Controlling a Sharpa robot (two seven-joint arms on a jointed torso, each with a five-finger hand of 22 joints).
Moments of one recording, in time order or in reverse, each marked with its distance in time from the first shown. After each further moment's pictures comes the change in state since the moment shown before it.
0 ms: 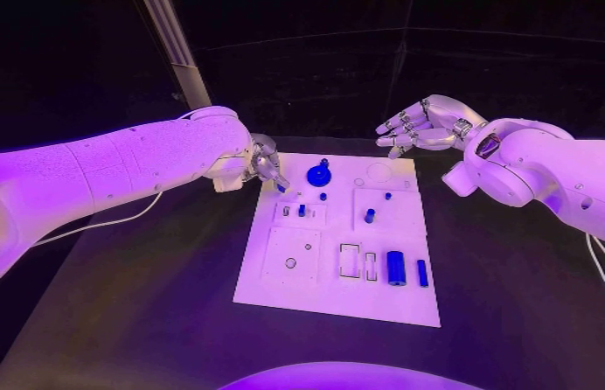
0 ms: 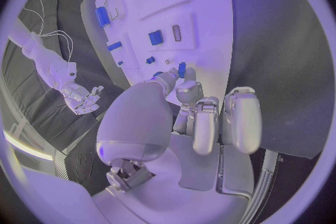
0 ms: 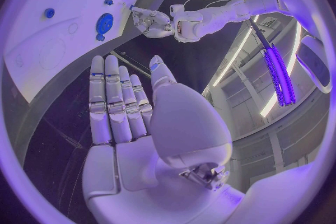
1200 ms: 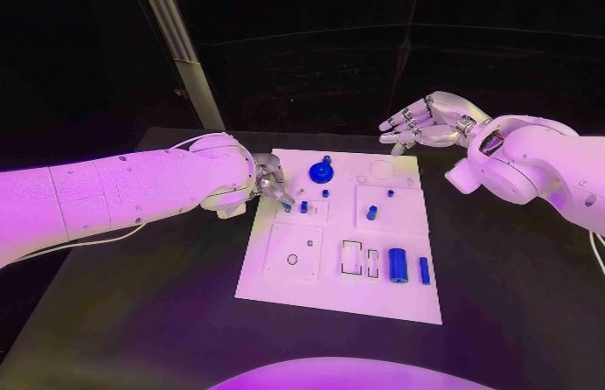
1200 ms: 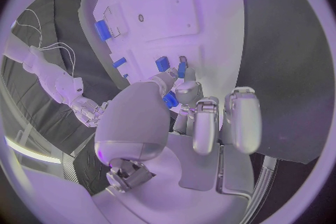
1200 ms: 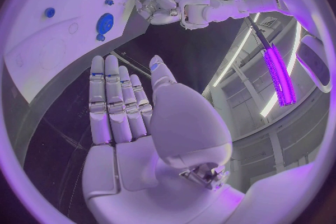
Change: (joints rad) left arm -0.045 -0.098 -0.033 0.227 -0.068 -0.173 -0.051; left_hand -0.035 -0.027 0.063 -0.025 -0.002 -0.002 -0.005 0.015 0.027 0.005 -0.005 0.004 0.004 0.000 0.000 0.000 0.000 0.000 0.000 0.000 0.000 0.000; right arm 0.000 0.004 0.000 -0.010 0.000 0.007 0.001; right_hand 0.000 0.000 0.000 0.000 0.000 0.000 0.000 0.000 0.000 0.000 0.000 0.000 -0.001 0.000 0.000 0.000 -0.001 0.000 0.000 0.000 -0.004 -0.001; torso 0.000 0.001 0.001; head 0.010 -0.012
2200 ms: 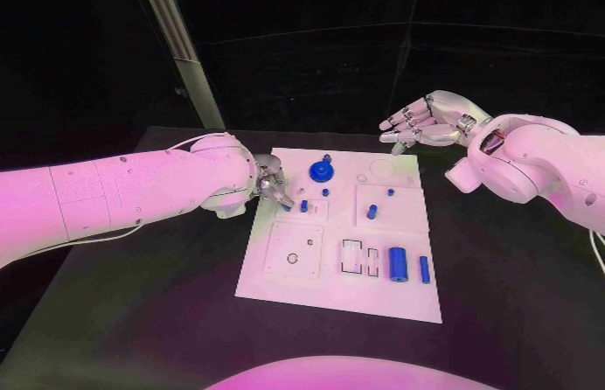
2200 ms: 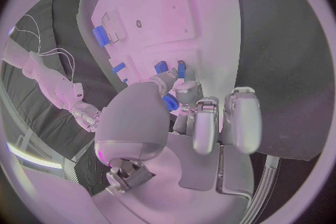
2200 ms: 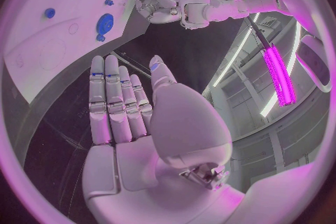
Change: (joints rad) left arm -0.004 -0.002 0.002 0.010 -0.030 0.023 -0.009; left_hand -0.004 0.003 0.007 0.001 -0.003 0.000 0.000 0.004 0.002 0.000 0.000 0.000 -0.005 0.000 0.000 0.000 0.000 0.000 0.000 0.000 0.000 0.000; right arm 0.000 0.001 0.000 -0.002 0.000 0.004 0.001; right_hand 0.000 0.000 0.000 0.000 0.000 0.000 0.000 0.000 0.000 0.000 0.000 0.000 0.000 0.000 0.000 0.000 0.000 0.000 0.000 0.000 0.000 0.000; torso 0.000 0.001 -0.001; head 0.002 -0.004
